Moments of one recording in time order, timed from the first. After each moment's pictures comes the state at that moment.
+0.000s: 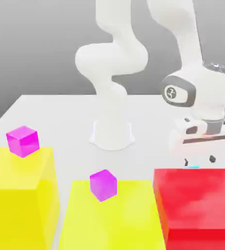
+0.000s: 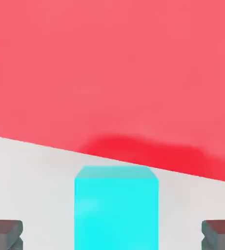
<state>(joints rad) 0.34 0.15 0.38 -2.80 -0.26 2.94 1.57</state>
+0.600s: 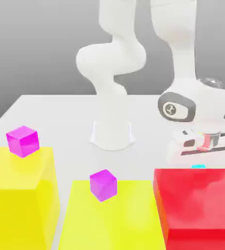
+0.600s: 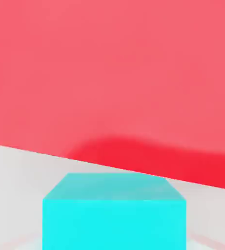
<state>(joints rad) 0.39 0.13 0.36 -2.81 -0.20 2.93 1.53</state>
